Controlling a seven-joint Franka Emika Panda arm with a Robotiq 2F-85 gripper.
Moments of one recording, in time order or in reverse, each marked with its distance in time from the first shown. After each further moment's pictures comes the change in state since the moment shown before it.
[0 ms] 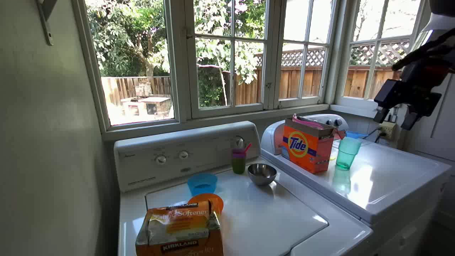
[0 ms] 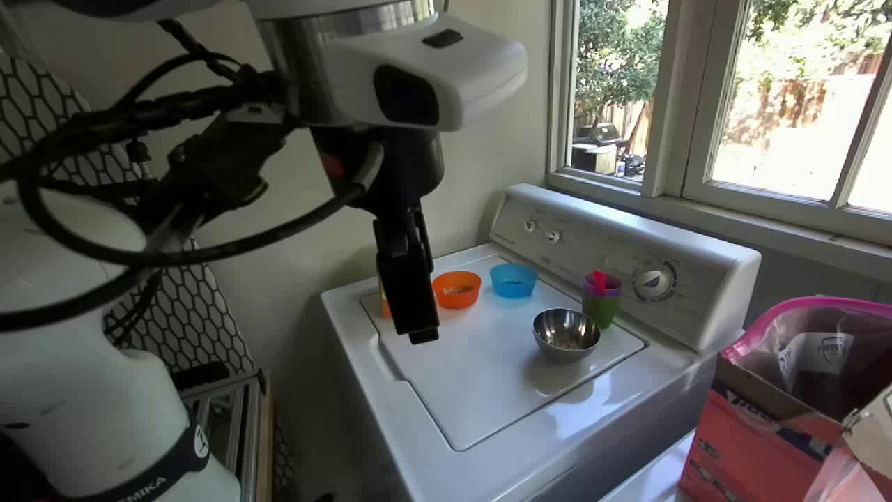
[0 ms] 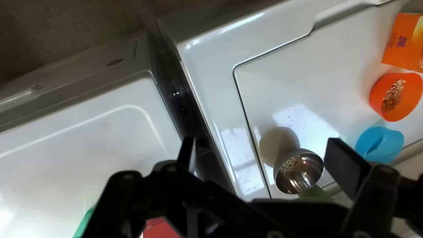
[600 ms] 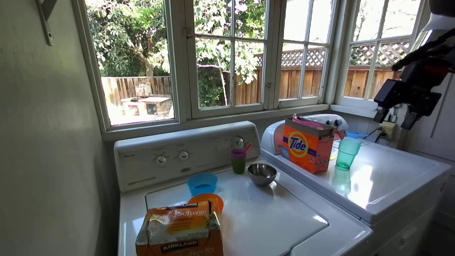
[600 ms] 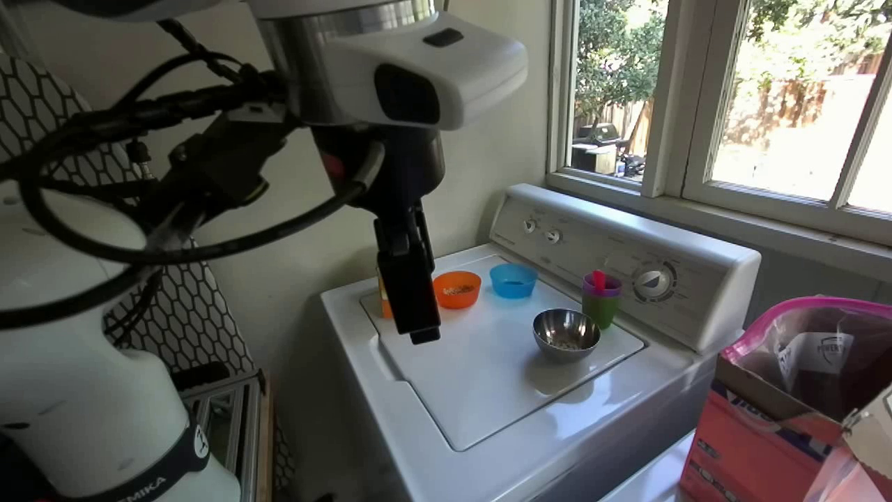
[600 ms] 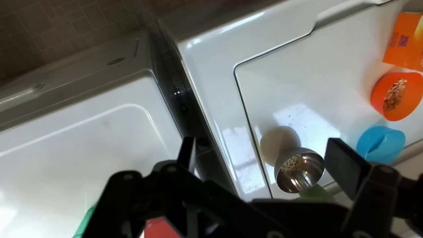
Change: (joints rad) arm -0.004 0.001 0.005 0.001 -0.004 0.009 0.001
